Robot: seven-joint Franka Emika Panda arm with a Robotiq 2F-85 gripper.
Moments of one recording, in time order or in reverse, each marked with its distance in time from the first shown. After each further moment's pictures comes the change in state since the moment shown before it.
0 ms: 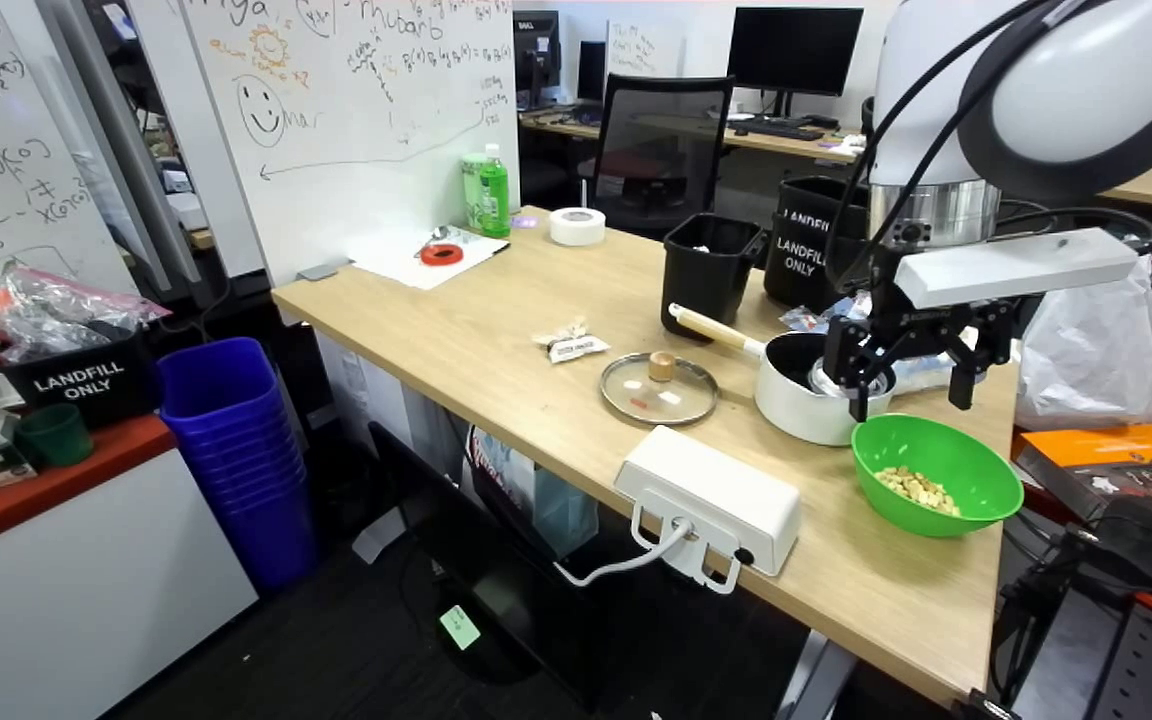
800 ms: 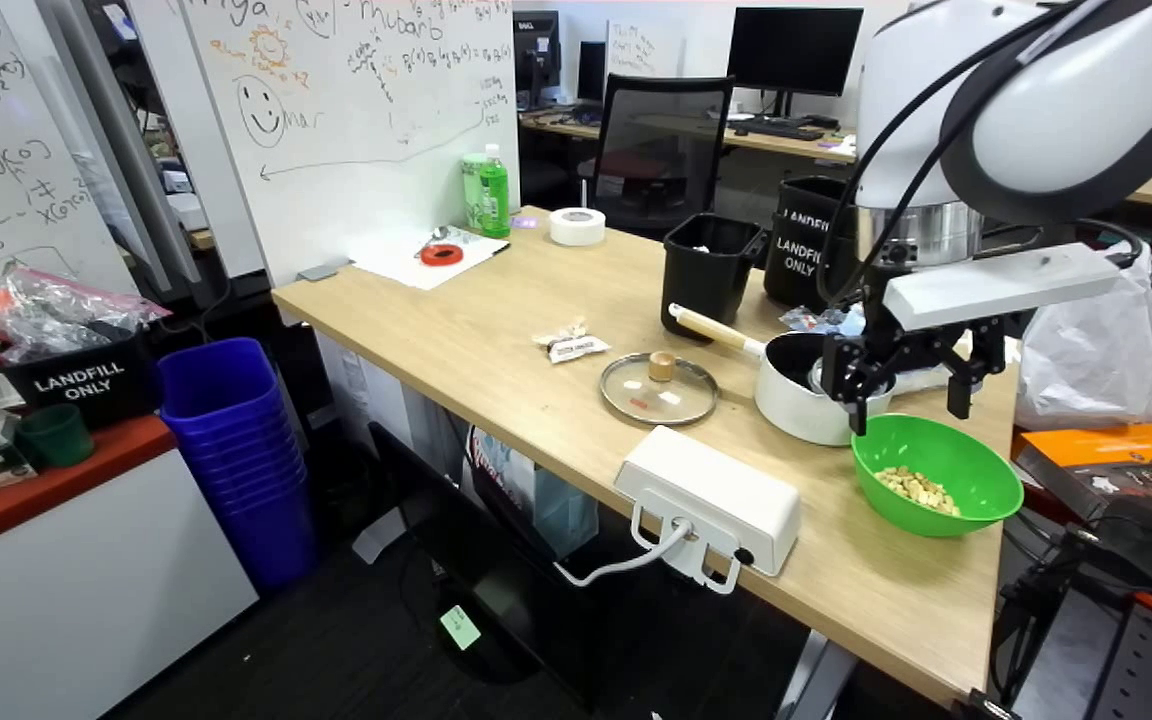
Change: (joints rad) arm 0.007 0.054 0.002 0.017 -0.044 -0.002 0.031
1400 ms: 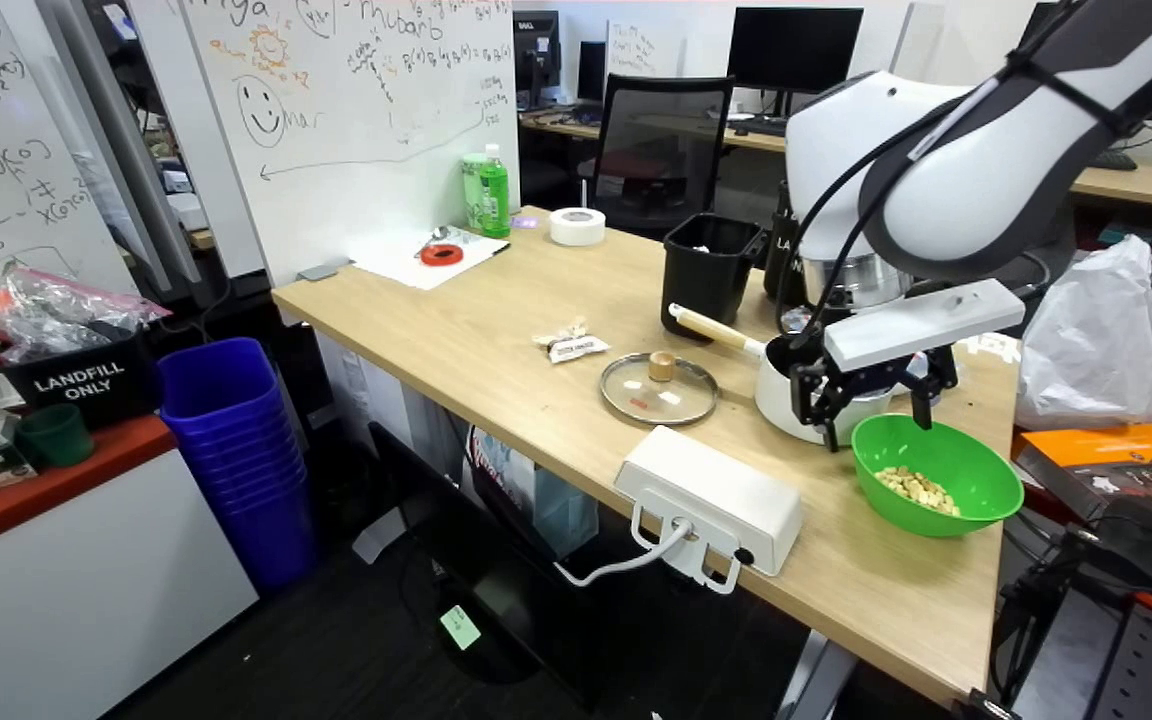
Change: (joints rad) arm 0.013 0.227 -0.019 0.139 -0.127 -0.002 0.103
